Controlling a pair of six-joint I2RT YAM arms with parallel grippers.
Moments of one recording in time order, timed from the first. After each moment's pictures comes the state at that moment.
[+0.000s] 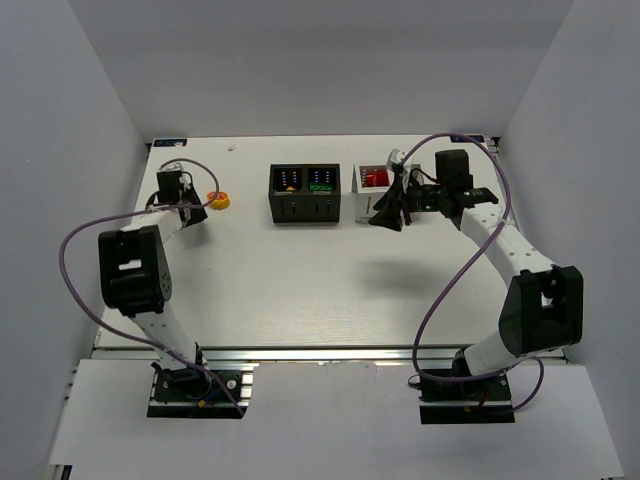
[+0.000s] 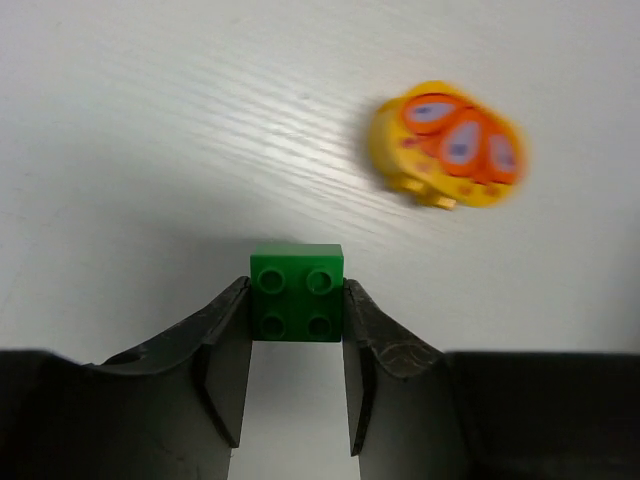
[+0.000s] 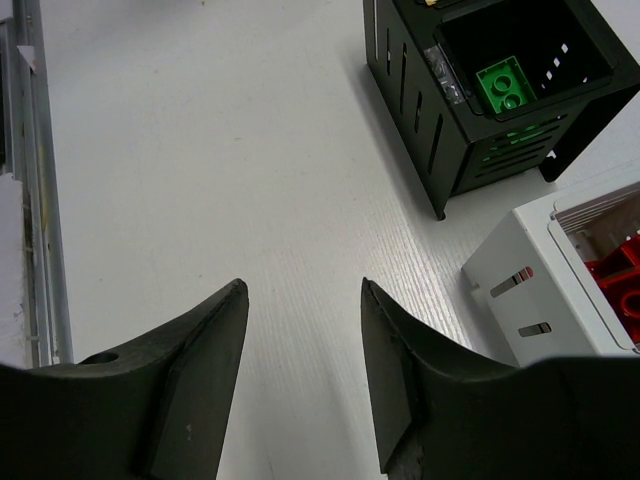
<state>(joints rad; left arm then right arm) 0.14 1.85 1.13 -0.09 -0.07 -0.23 0.23 1.51 1.18 -0.37 -1.01 -0.50</state>
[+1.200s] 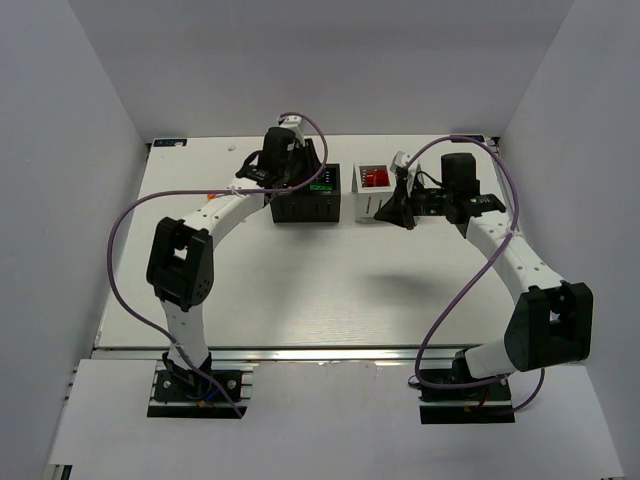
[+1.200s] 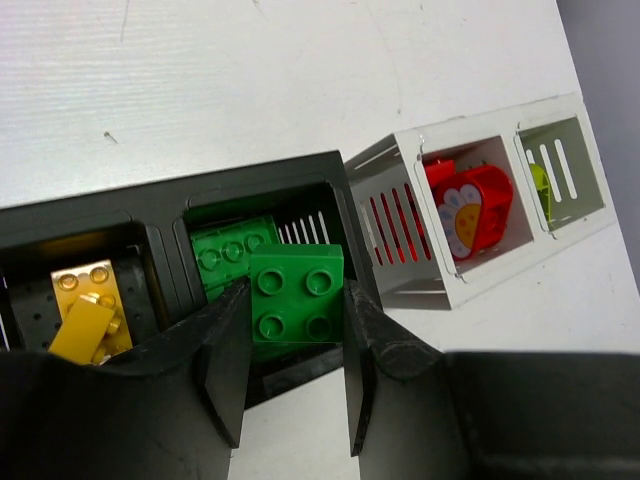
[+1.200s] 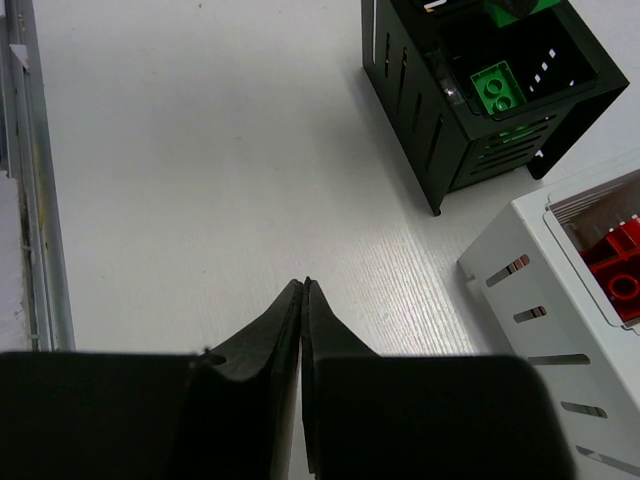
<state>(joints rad) -0.46 1.93 1.57 -0.12 0.10 -0.44 0.23 1.42 1.14 -0.37 -0.98 -0.49</state>
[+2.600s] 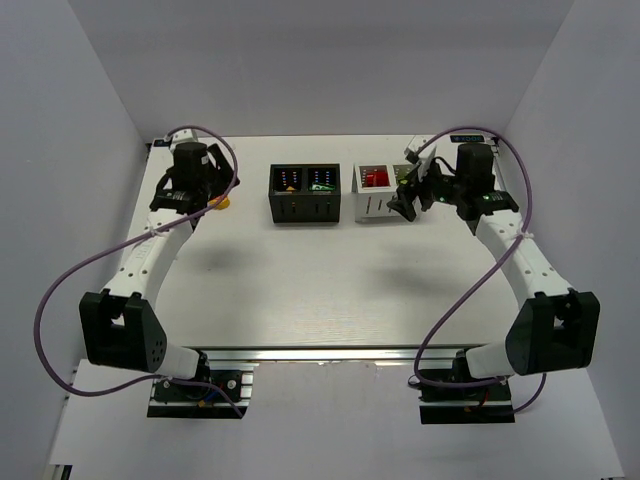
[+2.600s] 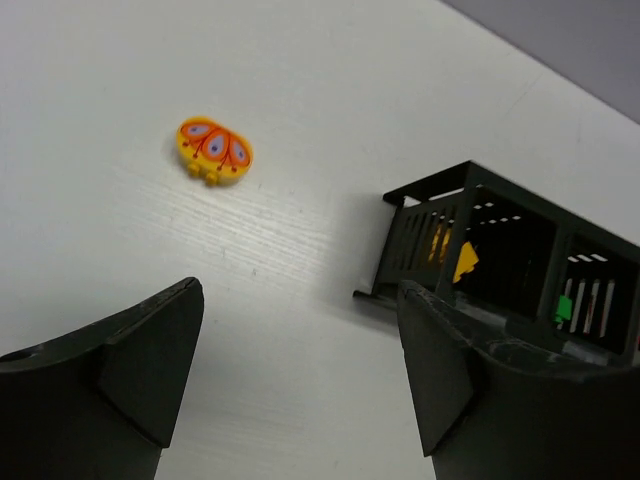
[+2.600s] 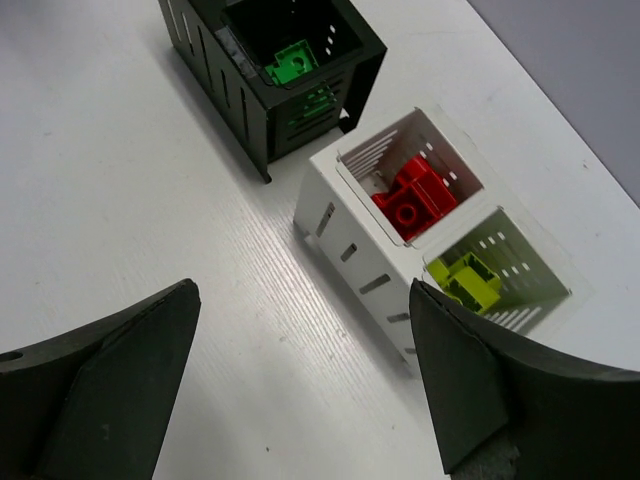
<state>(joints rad) -0.14 1.42 1.25 -0.34 -0.23 -0.49 0.17 1.40 1.16 -0.27 -0.73 -0.52</state>
